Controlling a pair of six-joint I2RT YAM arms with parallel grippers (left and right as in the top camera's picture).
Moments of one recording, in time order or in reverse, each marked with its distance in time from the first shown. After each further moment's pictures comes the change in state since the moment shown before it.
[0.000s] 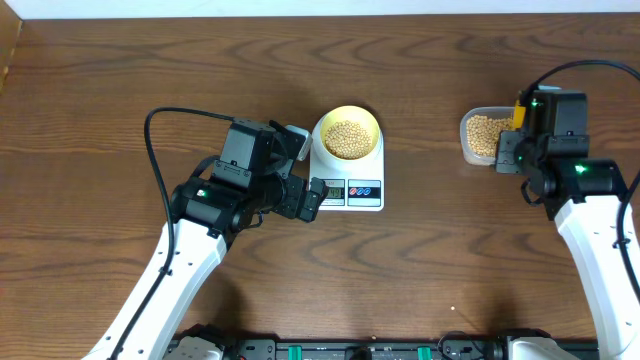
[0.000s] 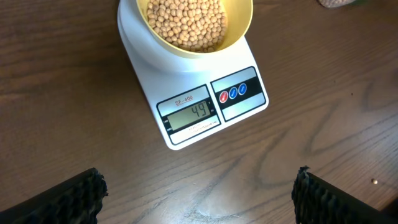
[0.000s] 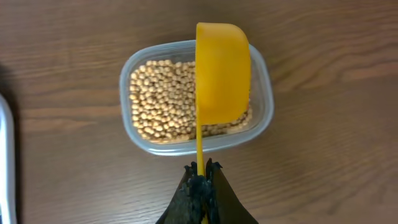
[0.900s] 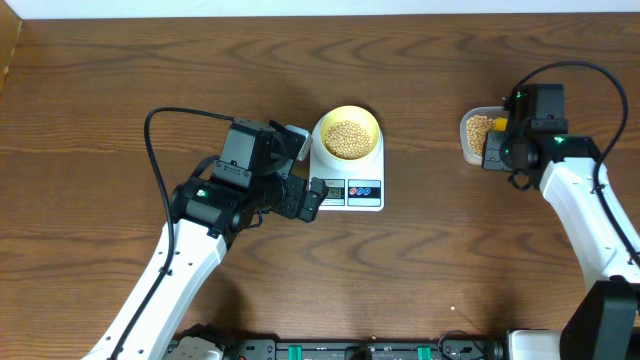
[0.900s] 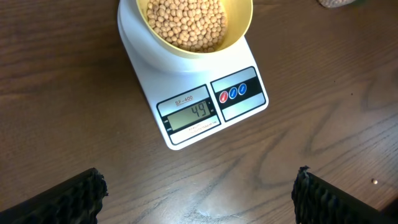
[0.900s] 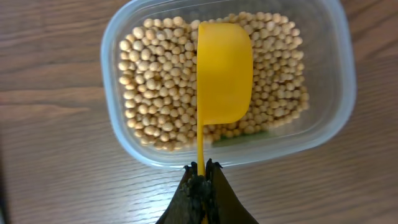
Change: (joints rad) left arm 0.000 0.000 0.000 0.000 0.000 0.000; right arm -0.041 0.227 0.000 0.053 -0.126 0.027
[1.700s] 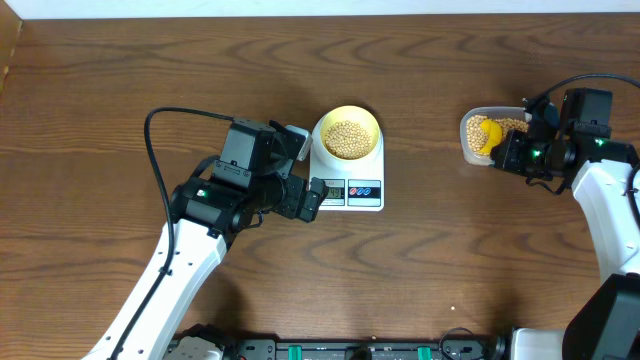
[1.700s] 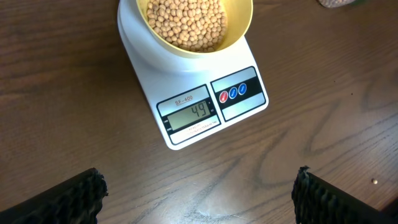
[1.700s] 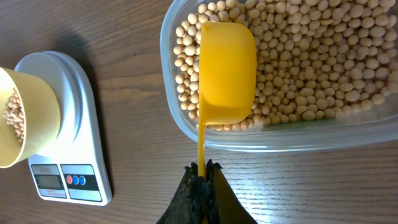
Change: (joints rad) left arm 0.000 0.000 0.000 0.000 0.000 0.000; right arm -0.182 0.000 0.000 -0.039 -0.454 -0.014
